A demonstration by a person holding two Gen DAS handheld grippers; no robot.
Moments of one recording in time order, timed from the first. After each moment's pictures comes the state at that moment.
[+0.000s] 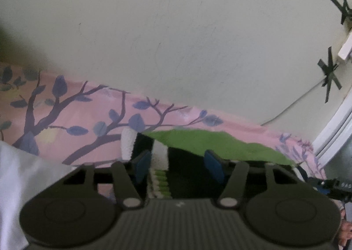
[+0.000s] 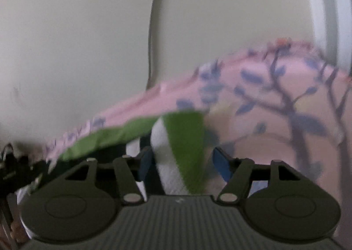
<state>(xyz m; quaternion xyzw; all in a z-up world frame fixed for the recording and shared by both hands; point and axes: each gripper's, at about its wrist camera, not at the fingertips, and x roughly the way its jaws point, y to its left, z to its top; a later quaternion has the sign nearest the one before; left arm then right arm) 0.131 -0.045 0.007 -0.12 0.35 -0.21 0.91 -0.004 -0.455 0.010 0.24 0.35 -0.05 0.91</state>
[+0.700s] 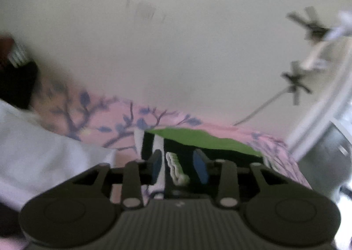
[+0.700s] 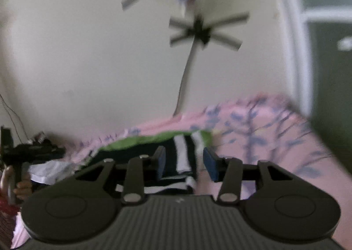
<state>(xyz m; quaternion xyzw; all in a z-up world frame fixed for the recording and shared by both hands) 0.026 0.031 0.095 -0.11 0.32 -0.25 0.91 -0.237 -0.443 0.137 0.18 0.20 -0.05 0.96</state>
